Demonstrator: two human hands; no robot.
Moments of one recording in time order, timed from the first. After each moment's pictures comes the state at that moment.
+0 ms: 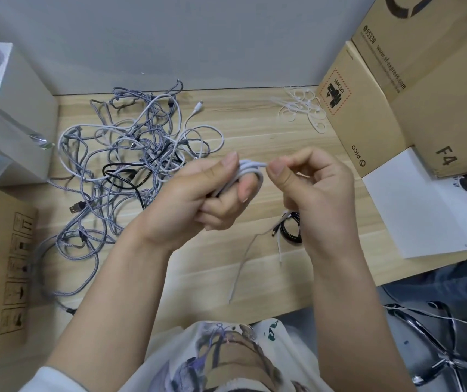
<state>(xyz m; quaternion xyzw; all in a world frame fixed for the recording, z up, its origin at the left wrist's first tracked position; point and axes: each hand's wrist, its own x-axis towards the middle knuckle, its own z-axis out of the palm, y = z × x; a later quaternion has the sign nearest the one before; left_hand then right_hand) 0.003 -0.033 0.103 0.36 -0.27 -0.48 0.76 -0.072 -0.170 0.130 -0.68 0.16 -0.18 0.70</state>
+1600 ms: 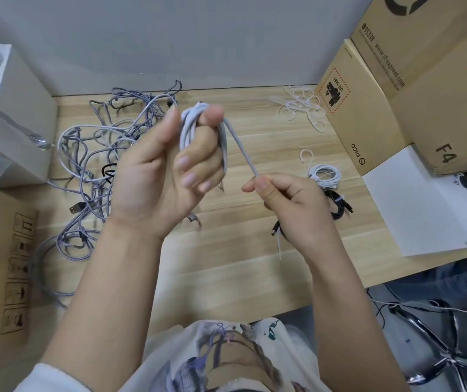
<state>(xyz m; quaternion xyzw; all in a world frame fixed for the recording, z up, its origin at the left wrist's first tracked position) 0.022 -0.029 0.110 0.10 -0.21 -0.46 0.86 -0.076 -0.176 0.105 -0.81 0.15 -0.07 0.56</state>
